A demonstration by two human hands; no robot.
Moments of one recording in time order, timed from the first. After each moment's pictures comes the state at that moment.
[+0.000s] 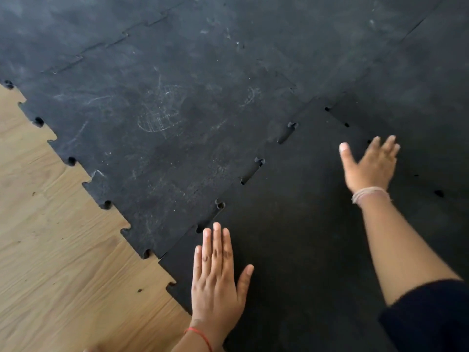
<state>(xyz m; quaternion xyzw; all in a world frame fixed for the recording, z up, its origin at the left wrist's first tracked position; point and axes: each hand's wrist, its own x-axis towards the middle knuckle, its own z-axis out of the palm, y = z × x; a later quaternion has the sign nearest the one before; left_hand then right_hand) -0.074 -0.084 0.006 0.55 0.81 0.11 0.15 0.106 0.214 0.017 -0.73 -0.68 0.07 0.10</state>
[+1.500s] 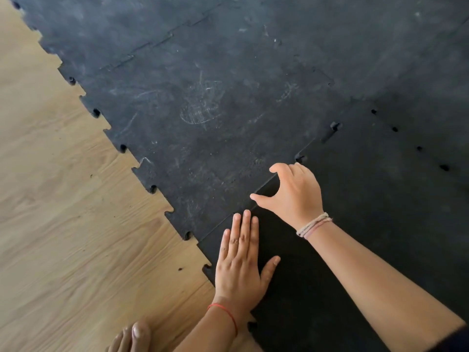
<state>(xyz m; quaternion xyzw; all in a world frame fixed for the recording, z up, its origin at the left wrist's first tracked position) -0.094 -0.092 0.006 0.57 0.81 0.07 0.12 -0.048 0.070 0.043 -0.42 -0.89 0.10 0.15</state>
